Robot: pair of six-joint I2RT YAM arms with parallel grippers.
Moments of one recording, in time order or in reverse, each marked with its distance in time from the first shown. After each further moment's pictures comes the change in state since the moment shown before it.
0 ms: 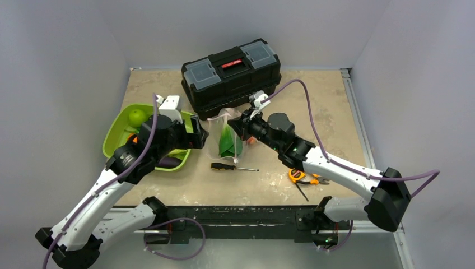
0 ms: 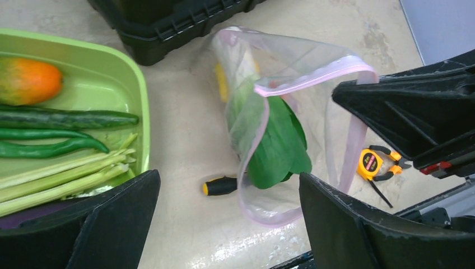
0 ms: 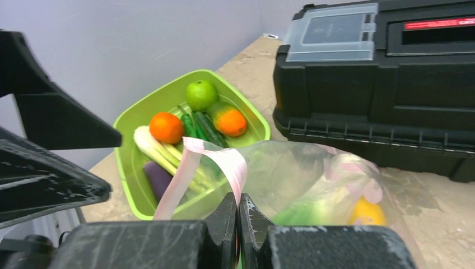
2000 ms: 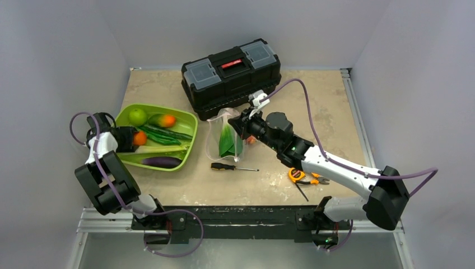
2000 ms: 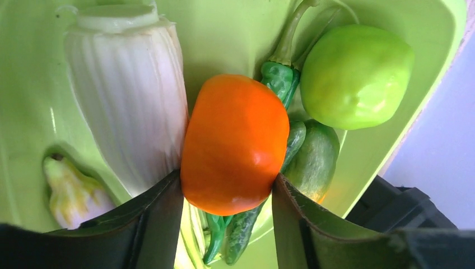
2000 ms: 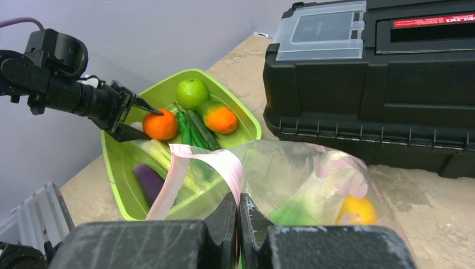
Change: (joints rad) left arm 1.262 0.608 -0.185 0.218 0.366 -0.625; right arm 0.000 0.017 0.010 -0.011 0.048 -0.005
